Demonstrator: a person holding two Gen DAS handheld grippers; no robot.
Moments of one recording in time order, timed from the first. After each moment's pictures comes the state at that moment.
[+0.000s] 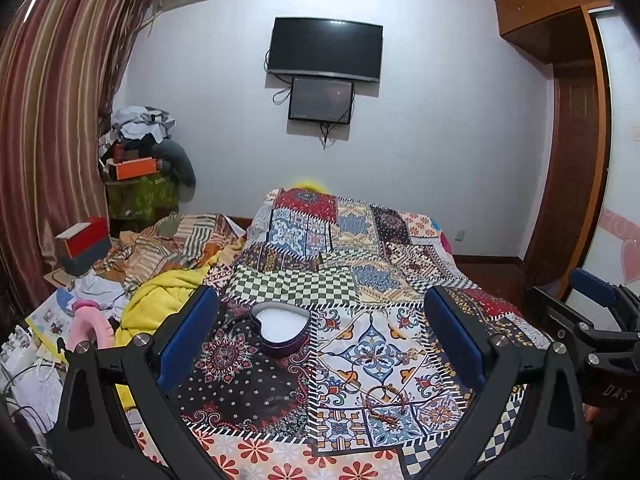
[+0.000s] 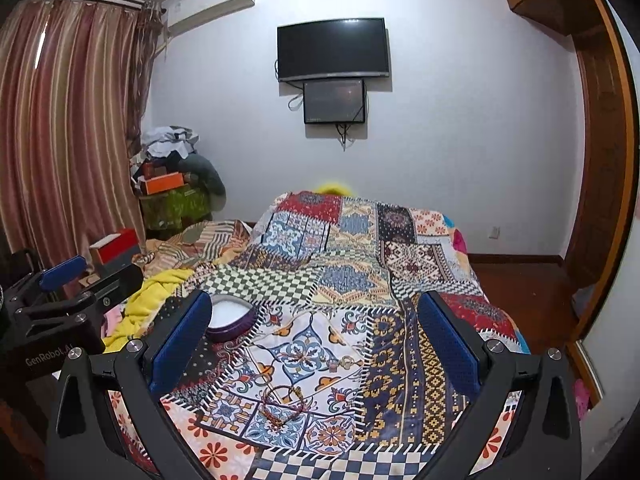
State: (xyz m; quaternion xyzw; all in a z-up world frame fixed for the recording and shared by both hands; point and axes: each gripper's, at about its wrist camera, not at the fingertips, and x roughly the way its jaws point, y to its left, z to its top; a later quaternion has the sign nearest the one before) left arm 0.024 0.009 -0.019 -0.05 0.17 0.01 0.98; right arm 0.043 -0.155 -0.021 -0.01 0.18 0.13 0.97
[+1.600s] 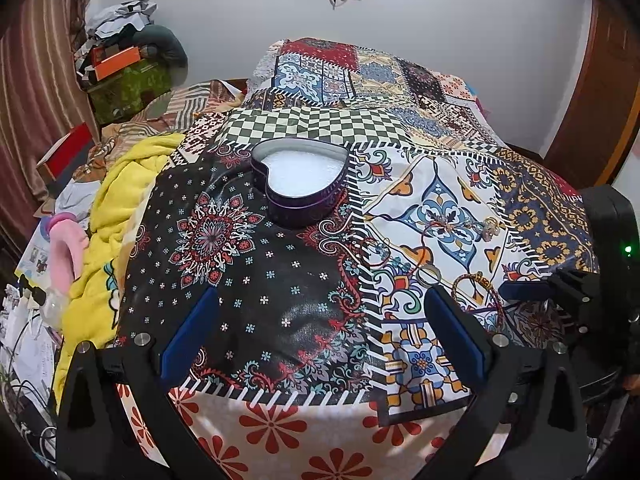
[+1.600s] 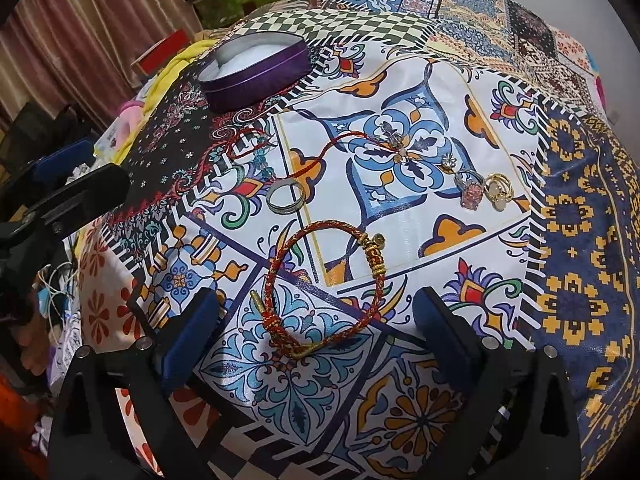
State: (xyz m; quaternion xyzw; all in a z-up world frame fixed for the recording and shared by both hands) left arm 0.117 0.036 -0.160 -0.04 0.41 0.01 0.91; right arm 0.159 -0.104 -0.203 -0.09 0.52 0.29 0.80
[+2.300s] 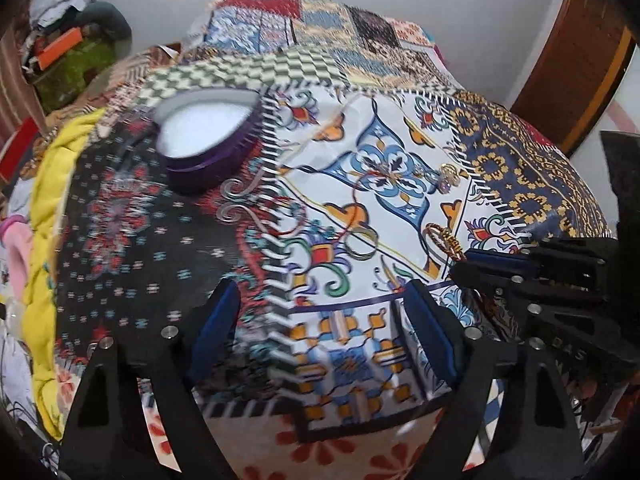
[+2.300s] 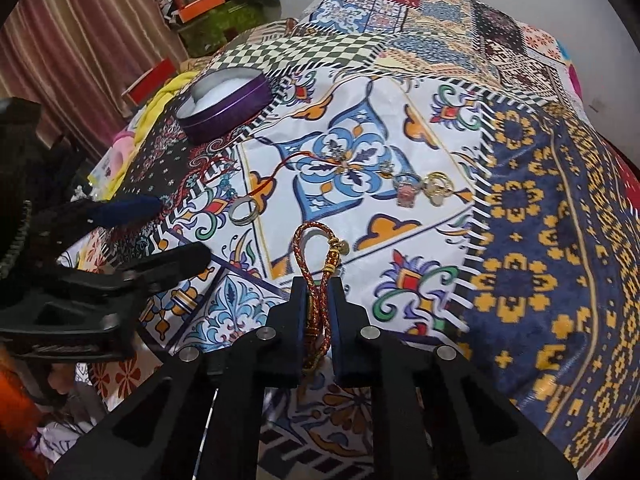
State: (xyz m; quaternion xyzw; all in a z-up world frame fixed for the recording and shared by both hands) left arm 0.150 -0.013 -0.193 -0.03 0.49 -0.08 0.87; right arm 0.161 -0.143 -0.190 -0.05 0.50 0.27 0.82
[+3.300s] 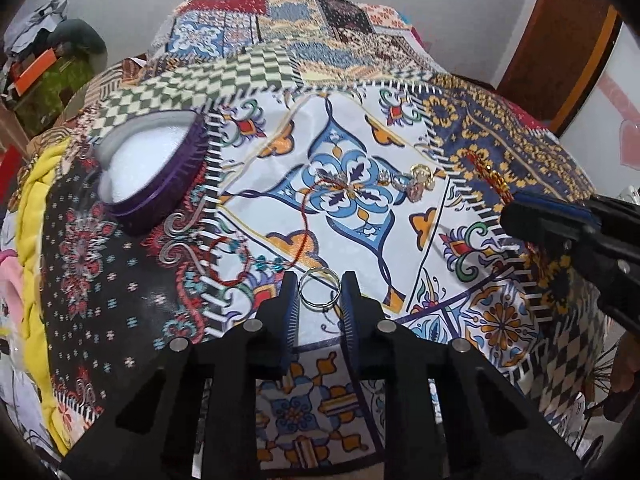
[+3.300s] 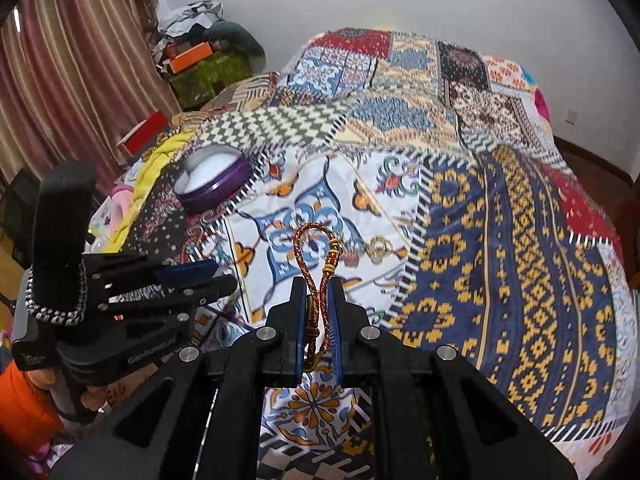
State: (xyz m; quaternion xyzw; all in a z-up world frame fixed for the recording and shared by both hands) left arm 0.173 -0.048 -0.188 0.00 0.49 -0.10 0.86; right arm 0.165 -0.170 -0.139 -0.02 0.43 0.25 0.87
